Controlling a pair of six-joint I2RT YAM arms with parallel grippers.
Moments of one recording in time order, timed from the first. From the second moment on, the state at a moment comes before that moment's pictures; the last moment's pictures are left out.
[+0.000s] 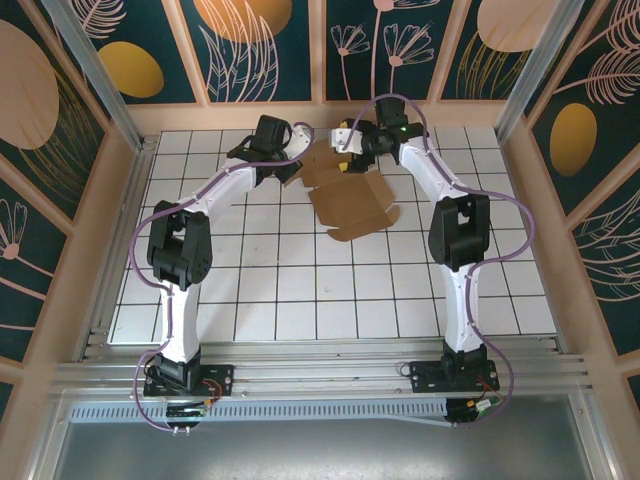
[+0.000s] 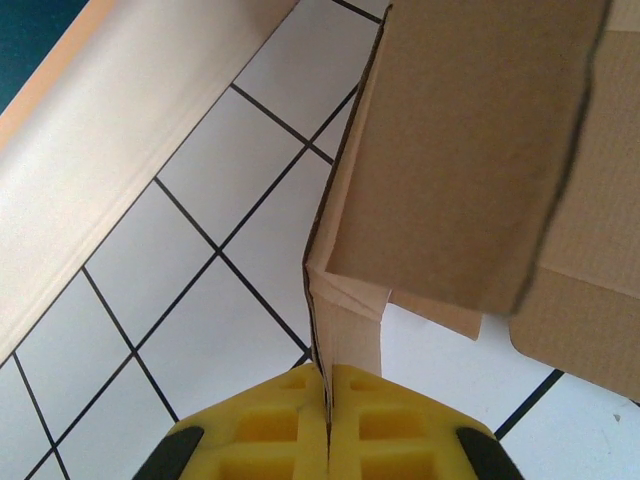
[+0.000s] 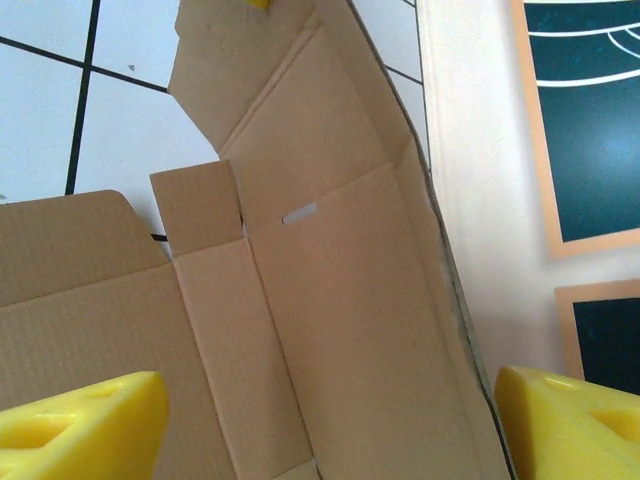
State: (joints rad) left arm -0.41 2.11 1.80 -0.42 -0.01 0.50; right arm 0.32 2.24 2.08 -0.61 -0.51 -1.32
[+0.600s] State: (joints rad) left arm -0.41 2.03 1.65 -0.37 0.04 0.45; right arm 0.34 2.22 1.94 -0.29 -0.33 -1.32
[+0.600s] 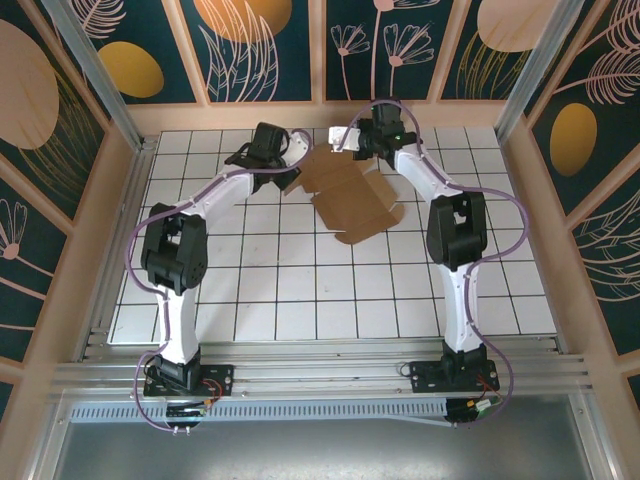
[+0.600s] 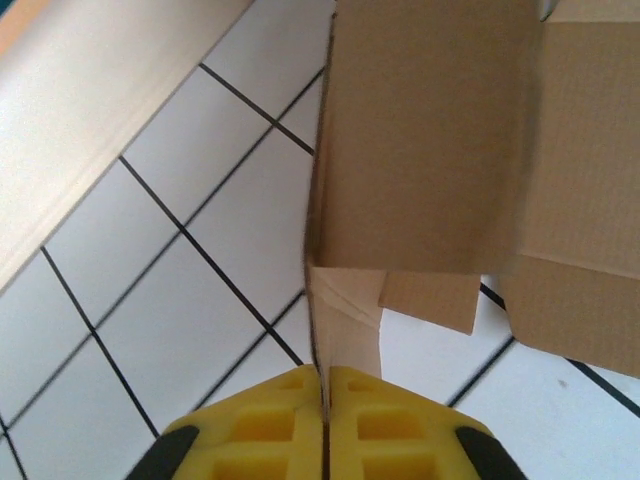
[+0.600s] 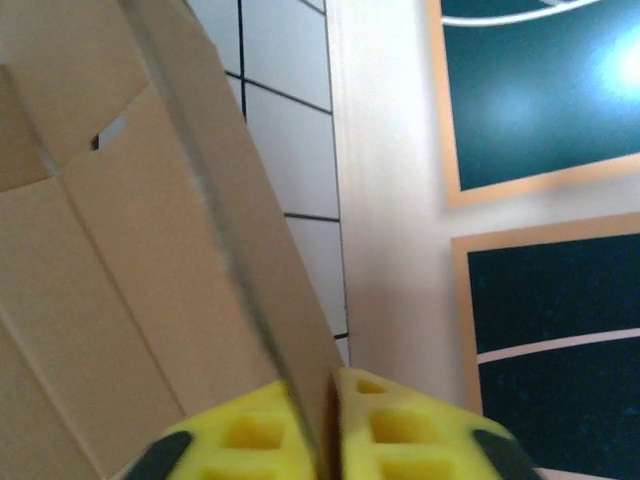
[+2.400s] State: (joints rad) left arm -0.41 1.82 0.91 0.75 0.22 -1.88; right arm 0.53 1.93 1.23 0.39 -0.07 -1.10
